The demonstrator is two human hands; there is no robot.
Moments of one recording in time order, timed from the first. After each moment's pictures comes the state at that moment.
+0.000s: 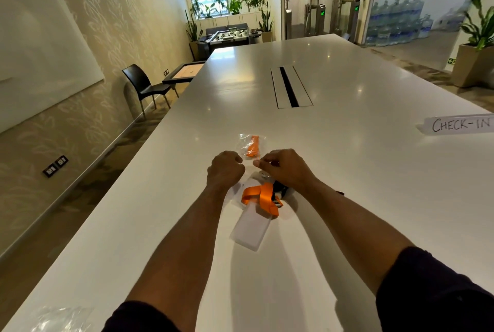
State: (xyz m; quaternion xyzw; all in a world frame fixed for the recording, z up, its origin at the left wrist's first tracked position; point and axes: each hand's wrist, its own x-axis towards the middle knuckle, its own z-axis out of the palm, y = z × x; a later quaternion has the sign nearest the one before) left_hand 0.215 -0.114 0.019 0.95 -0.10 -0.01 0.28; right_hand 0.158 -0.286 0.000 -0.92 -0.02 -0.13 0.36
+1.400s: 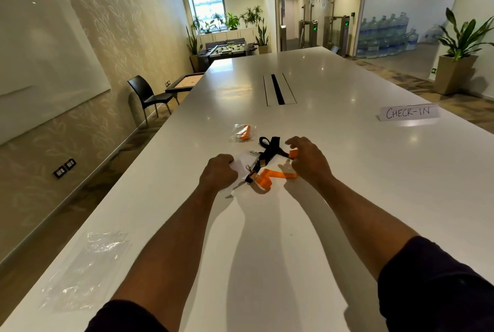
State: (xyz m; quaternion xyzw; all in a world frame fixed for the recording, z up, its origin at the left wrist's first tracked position) left_hand 0.071 -0.066 0.028 0.95 -0.17 0.02 0.25; right_hand 0.000 -0.308 0.011 -0.91 0.11 -0.22 0.32
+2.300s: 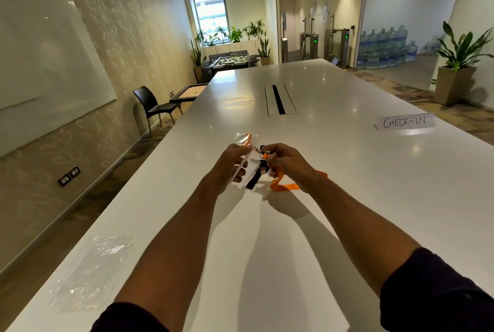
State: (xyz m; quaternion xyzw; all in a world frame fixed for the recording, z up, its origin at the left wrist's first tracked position) left_hand 0.039 -0.082 0.076 0.75 -0.13 -0.18 0.63; right_hand -0.011 -0.270 0.044 -0.74 0.00 -0.09 0.66
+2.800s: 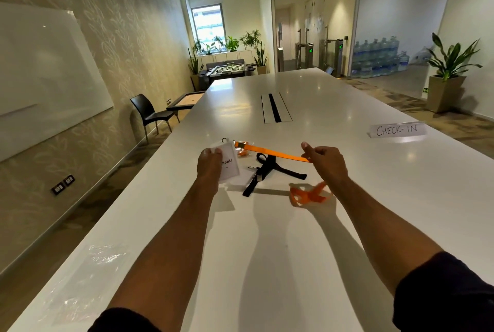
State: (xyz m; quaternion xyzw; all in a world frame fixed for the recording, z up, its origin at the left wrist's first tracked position) left_hand 0.065 -0.077 0.077 0.73 0.02 0.02 0.68; right_hand -0.037 -0.343 0.050 -0.81 0.20 -0.26 0.49
